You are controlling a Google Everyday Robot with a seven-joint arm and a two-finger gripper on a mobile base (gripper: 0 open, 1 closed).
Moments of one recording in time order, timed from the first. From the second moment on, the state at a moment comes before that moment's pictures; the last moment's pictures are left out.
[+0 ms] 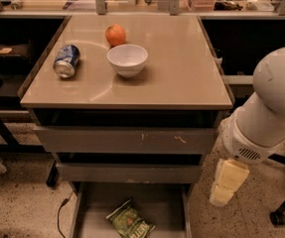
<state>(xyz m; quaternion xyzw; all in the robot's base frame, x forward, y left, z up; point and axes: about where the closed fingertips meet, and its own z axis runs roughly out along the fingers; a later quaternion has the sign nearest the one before) 0.394 -0.180 0.799 -0.57 0.81 0.01 0.10</state>
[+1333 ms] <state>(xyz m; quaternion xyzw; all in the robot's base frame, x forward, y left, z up) 0.339 -0.130 0.605 -0.50 0.86 0.10 0.02</state>
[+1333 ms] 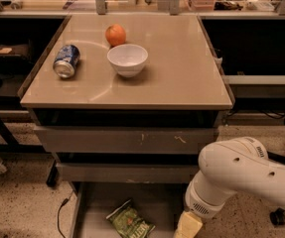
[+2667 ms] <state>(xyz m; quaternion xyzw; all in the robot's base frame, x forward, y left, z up) 0.355 -0.059 0.464 -0.46 0.86 0.18 0.07</state>
